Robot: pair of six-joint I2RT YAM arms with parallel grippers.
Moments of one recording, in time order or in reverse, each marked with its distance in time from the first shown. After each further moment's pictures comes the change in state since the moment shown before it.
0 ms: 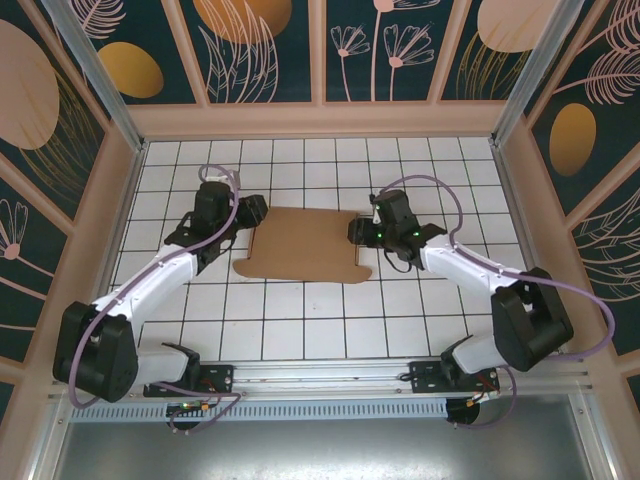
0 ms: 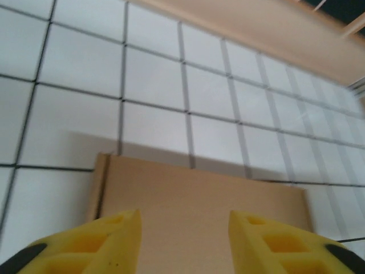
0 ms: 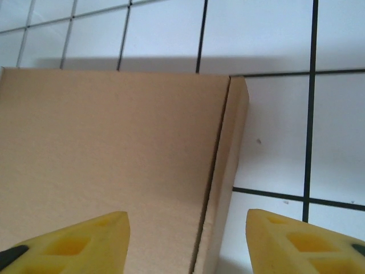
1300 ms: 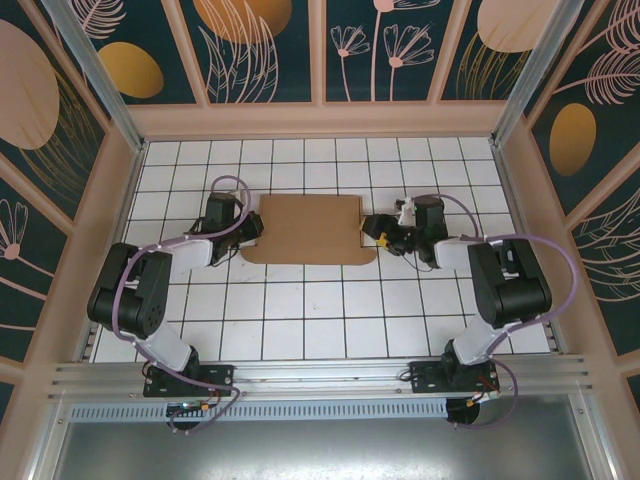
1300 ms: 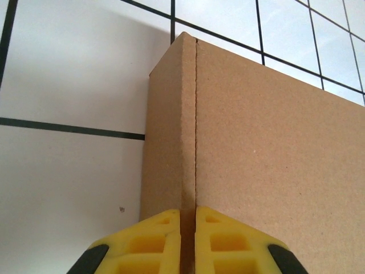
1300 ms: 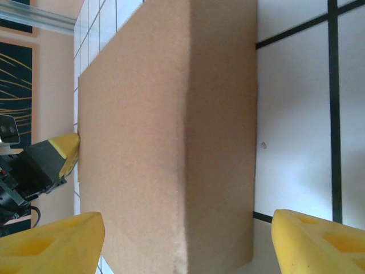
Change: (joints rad) left arm 0.098 0.350 -0.070 0.261 0.166 0.014; right arm -0.338 0.251 -0.198 0.564 -0.650 0.234
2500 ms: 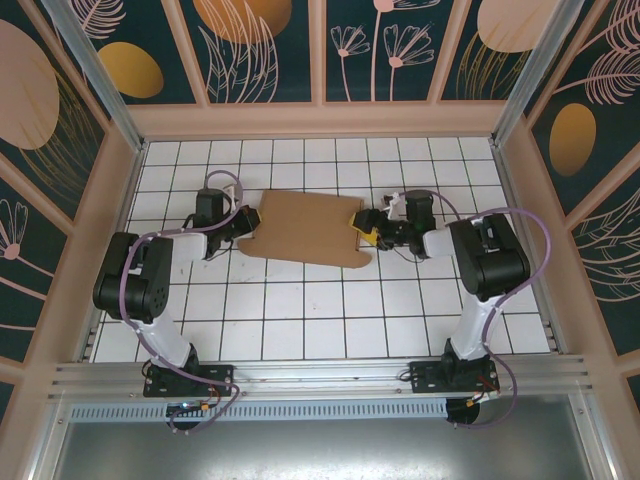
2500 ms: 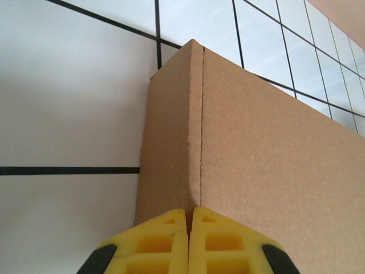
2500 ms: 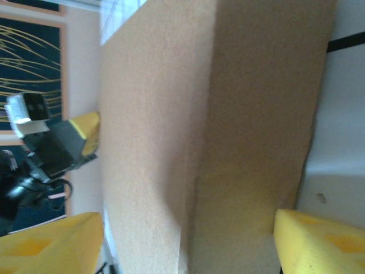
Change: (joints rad) left arm 0.097 0.091 0.030 0.098 0.178 0.019; right arm 0.024 0.201 0.093 0.192 -0.157 0.100
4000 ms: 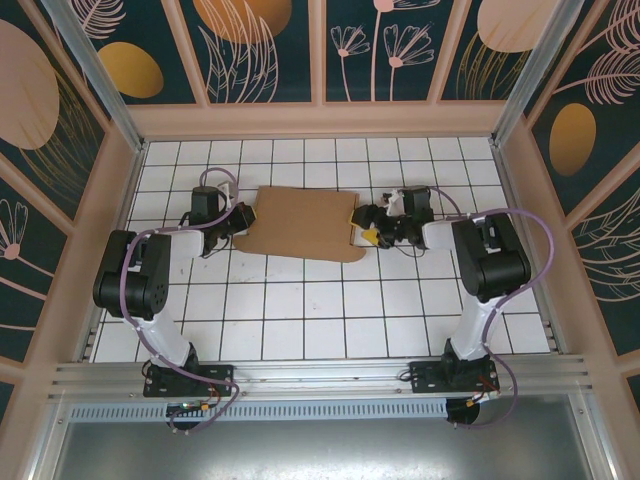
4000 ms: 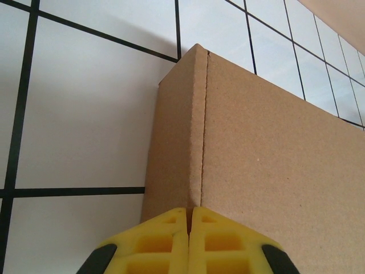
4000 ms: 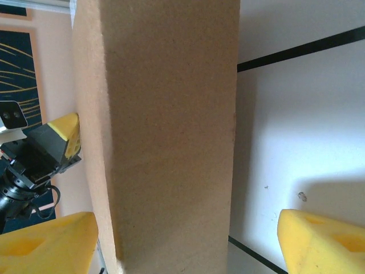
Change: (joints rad) left arm 0.036 0.018 0.018 0.000 -0.004 0.017; right arm 0.005 -0.013 0.117 -0.294 0.067 -0.070
